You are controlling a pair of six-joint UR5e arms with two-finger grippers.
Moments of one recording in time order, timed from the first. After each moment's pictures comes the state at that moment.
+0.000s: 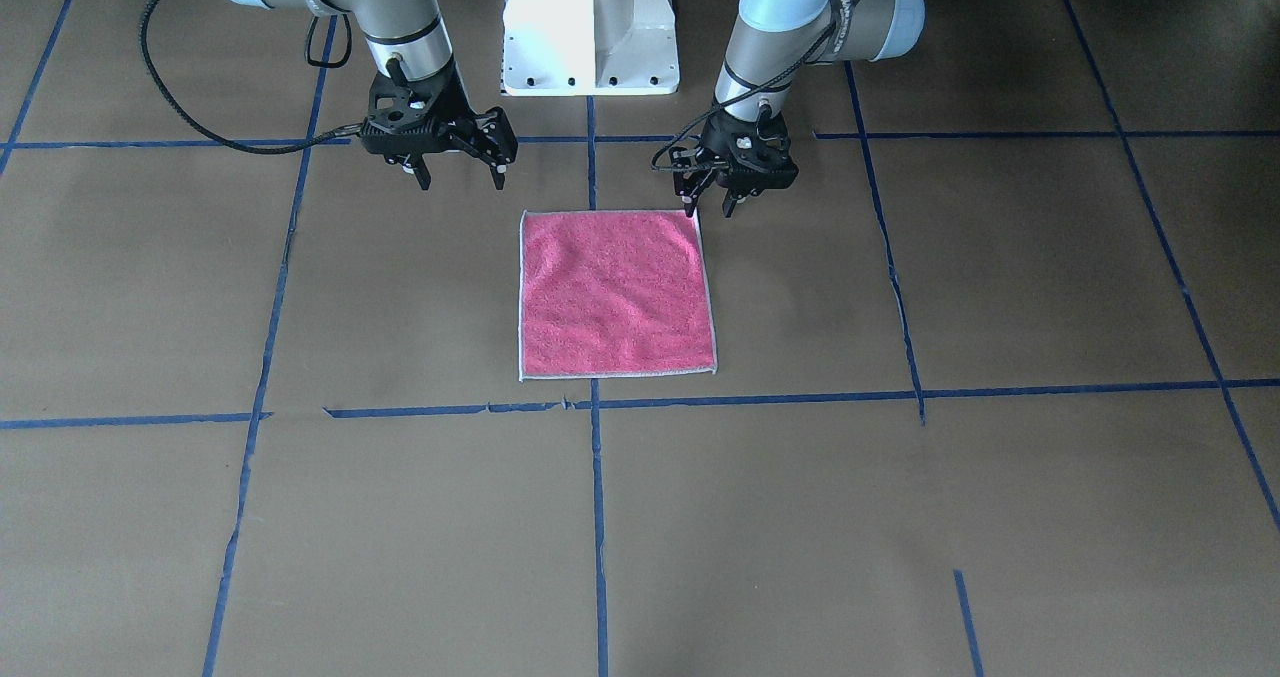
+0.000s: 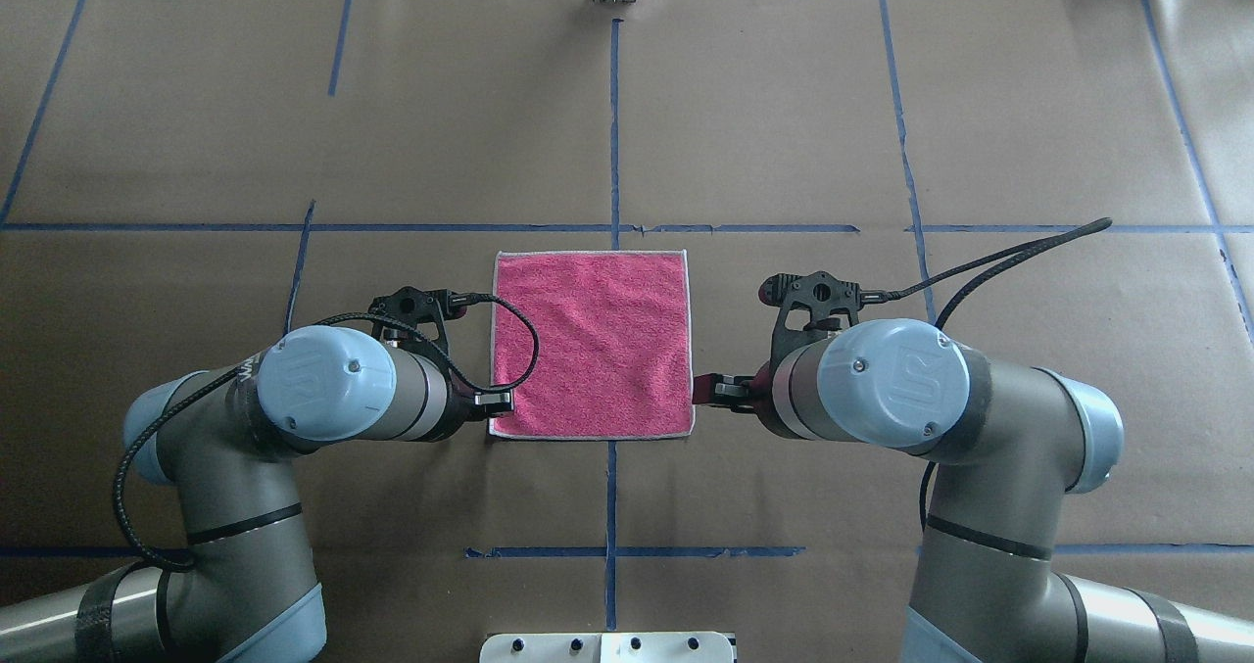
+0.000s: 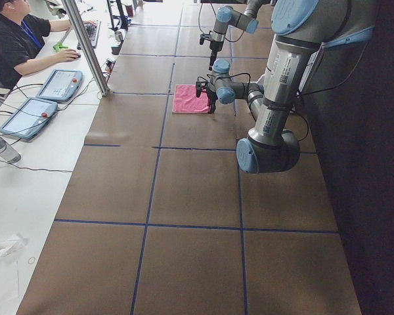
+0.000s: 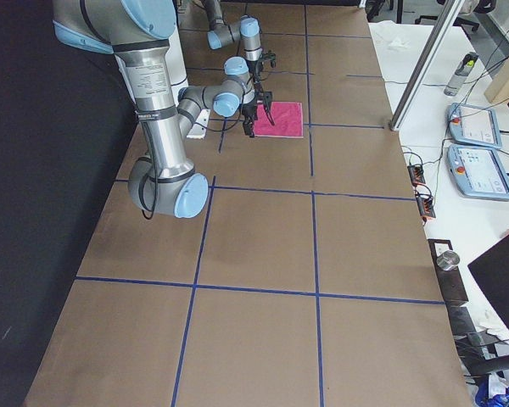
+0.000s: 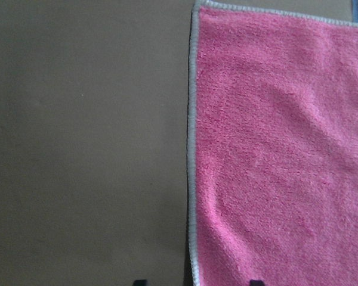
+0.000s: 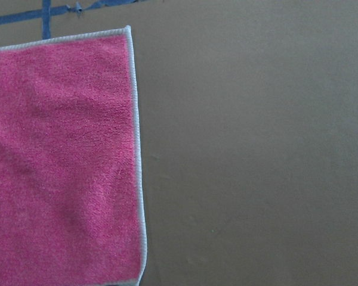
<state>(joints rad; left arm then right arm) -0.38 -1.97 -1.84 -1.84 -1.71 -1.41 0.37 -1.20 1.99 -1.49 1.67 1.43</state>
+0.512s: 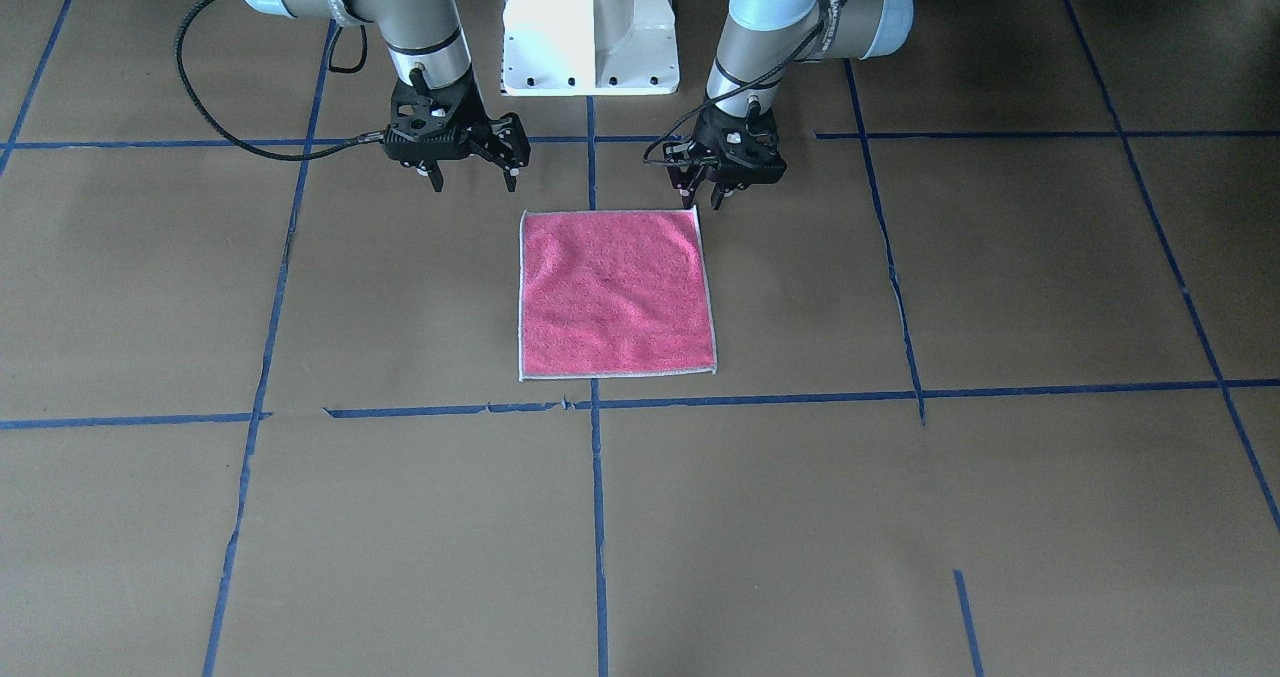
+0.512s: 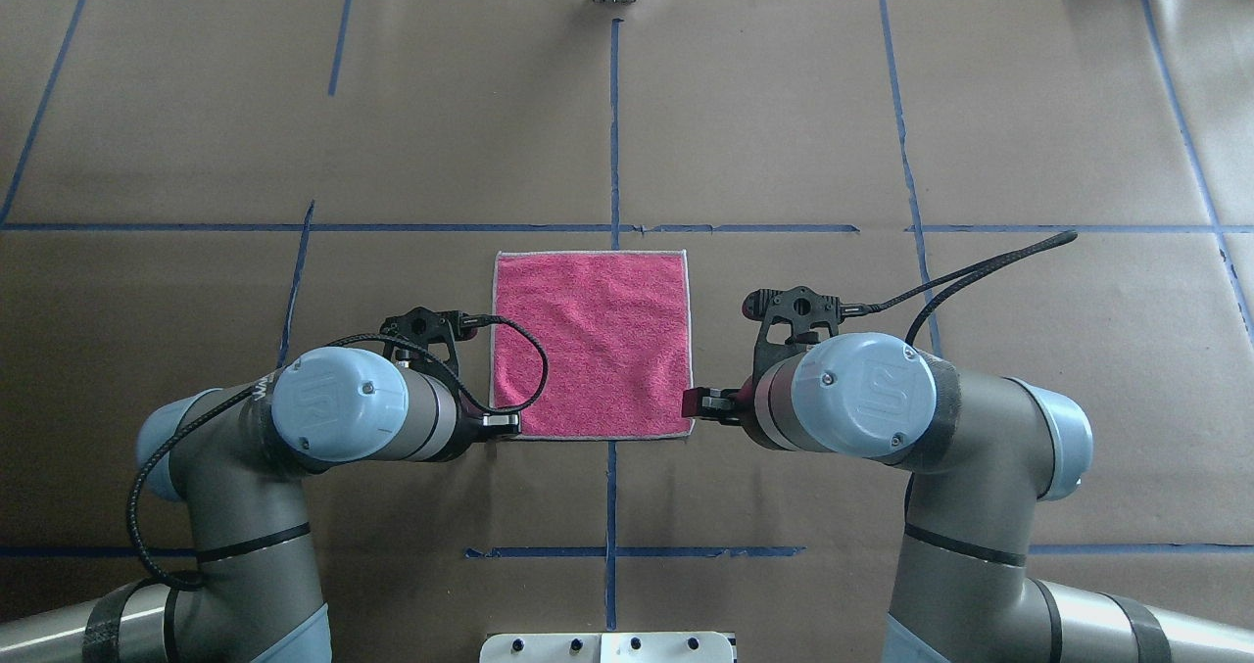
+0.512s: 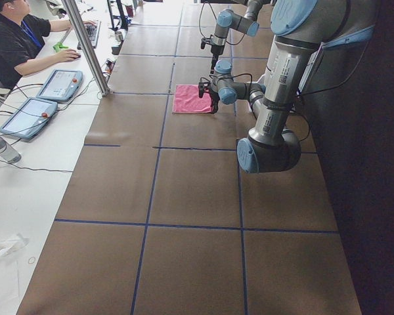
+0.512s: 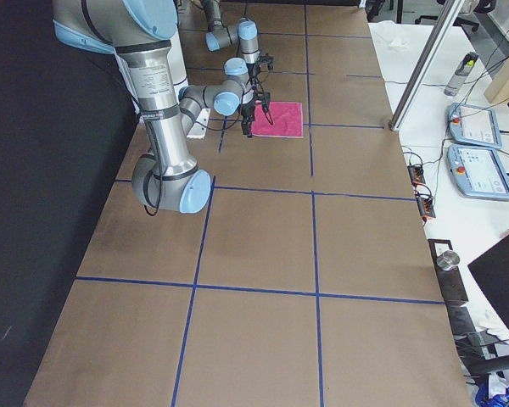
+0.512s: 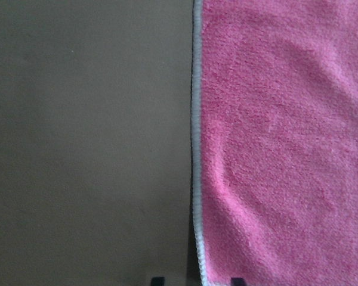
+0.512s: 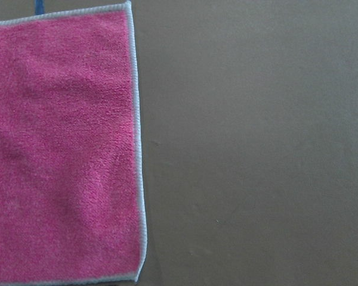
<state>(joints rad) -0.35 -1.98 -1.83 -1.84 -1.72 -1.41 0.35 -1.18 1.96 -1.50 1.67 1.43</state>
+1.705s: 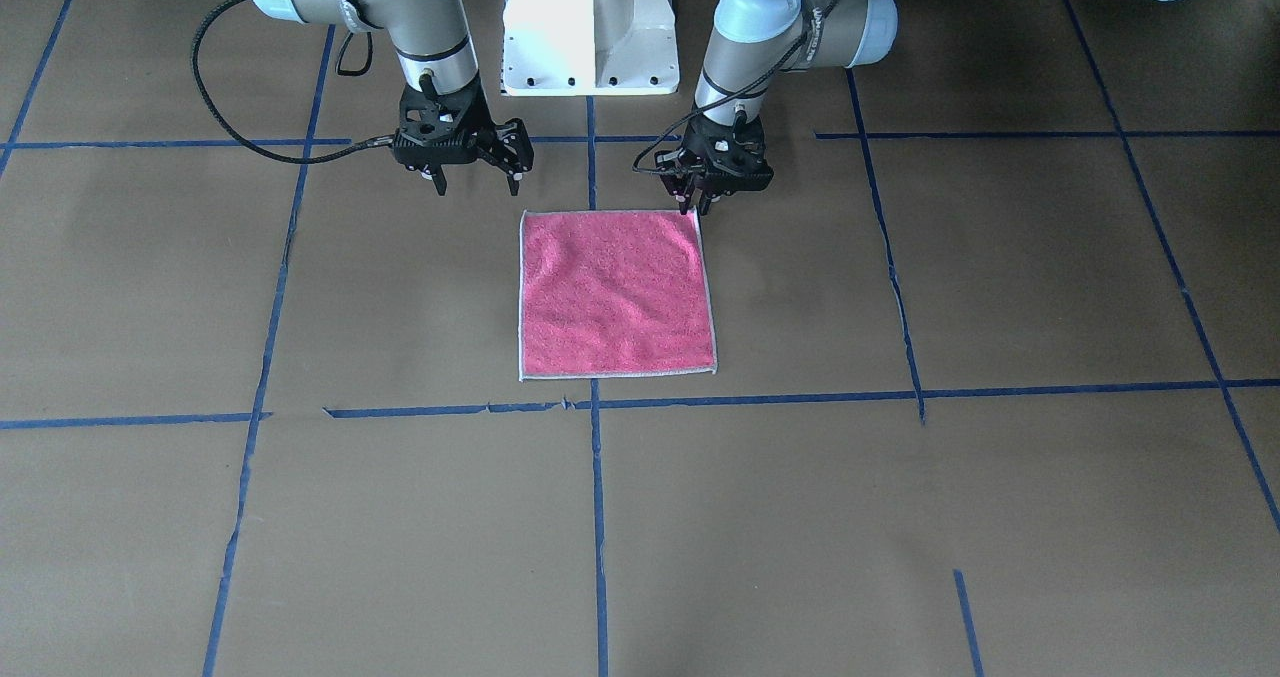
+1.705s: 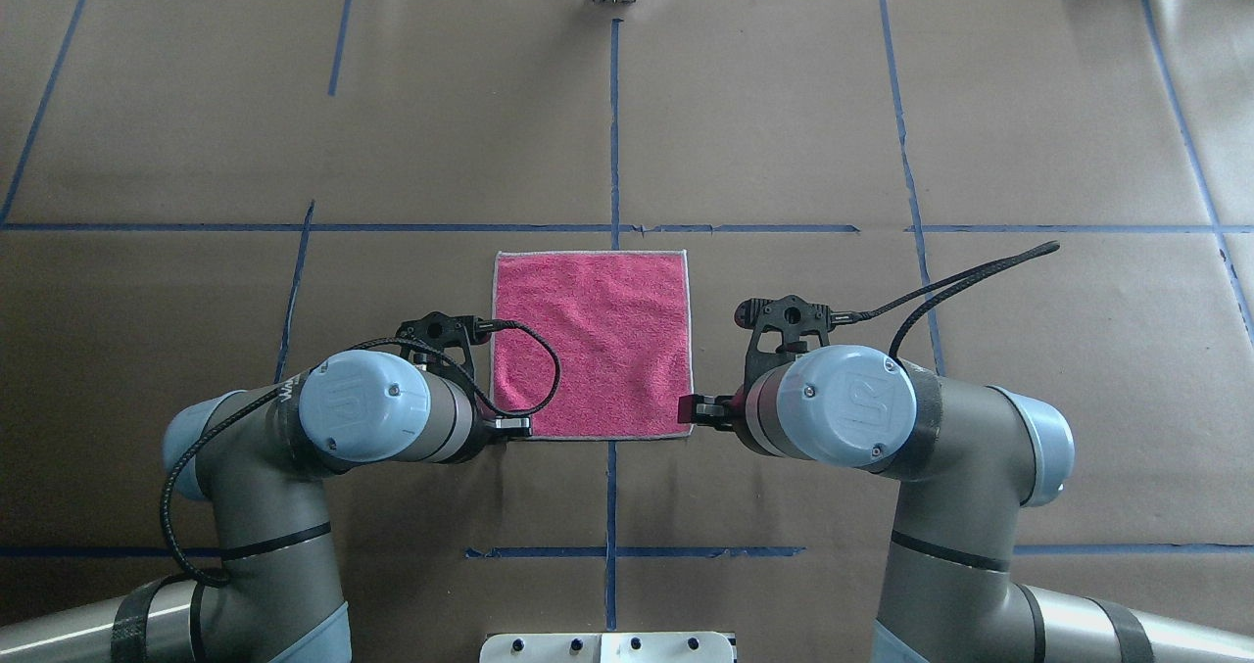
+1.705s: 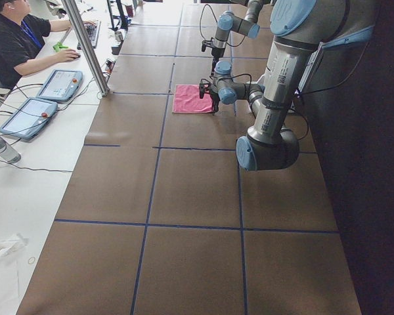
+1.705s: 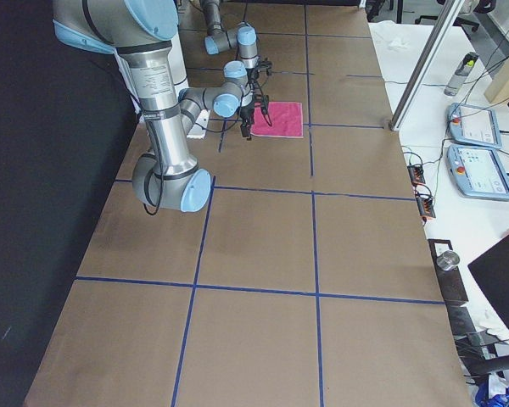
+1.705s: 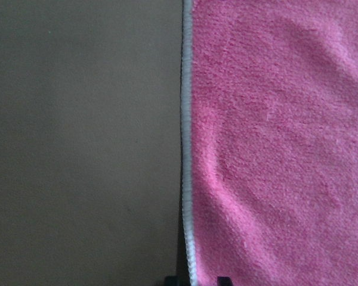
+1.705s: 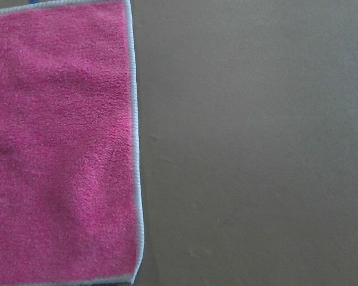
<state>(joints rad) -0.35 -2.01 -1.79 -1.84 -1.71 -1.41 0.34 -1.16 1.92 -1.50 1.64 1.43</state>
